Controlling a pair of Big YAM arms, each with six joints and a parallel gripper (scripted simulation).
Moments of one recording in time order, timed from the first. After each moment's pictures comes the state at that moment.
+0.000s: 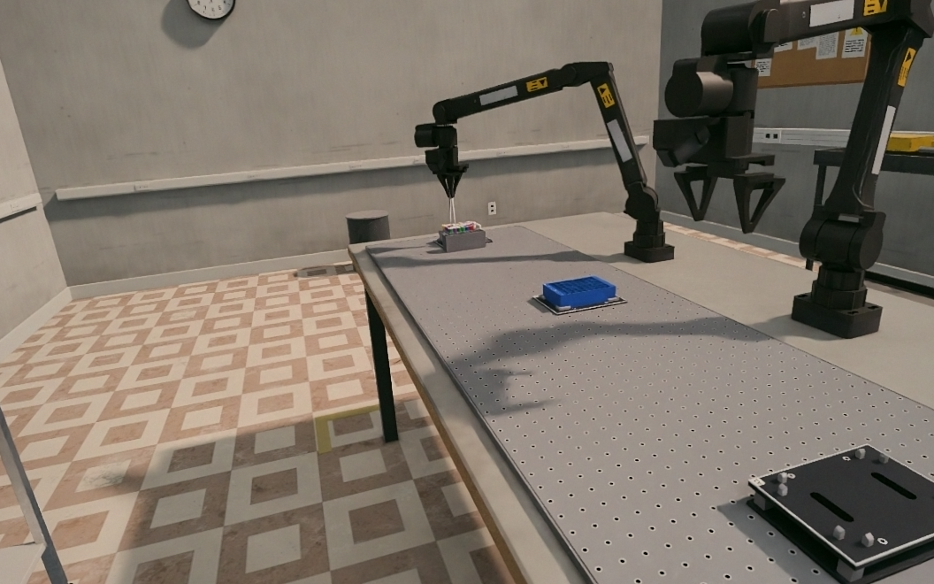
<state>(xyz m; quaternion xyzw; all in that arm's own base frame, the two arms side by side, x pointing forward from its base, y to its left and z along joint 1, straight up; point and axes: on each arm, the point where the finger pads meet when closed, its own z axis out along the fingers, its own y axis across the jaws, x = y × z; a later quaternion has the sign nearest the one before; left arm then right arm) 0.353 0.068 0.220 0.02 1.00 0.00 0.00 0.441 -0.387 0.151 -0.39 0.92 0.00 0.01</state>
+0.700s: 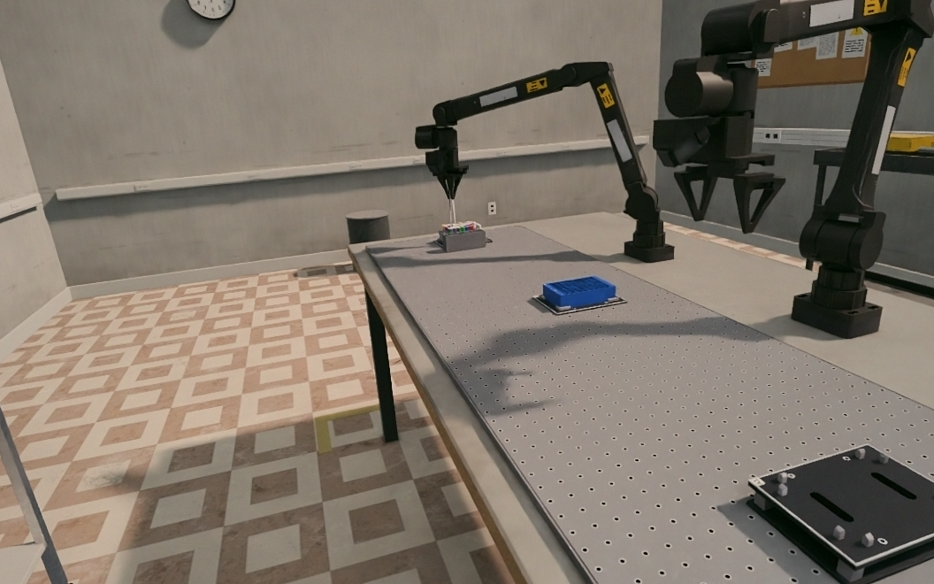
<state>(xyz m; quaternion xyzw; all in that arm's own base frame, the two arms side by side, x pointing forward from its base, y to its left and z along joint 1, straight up) 0.353 0.068 0.220 0.02 1.00 0.00 0.00 0.441 -0.387 0.146 -0.39 0.92 0.00 0.01</state>
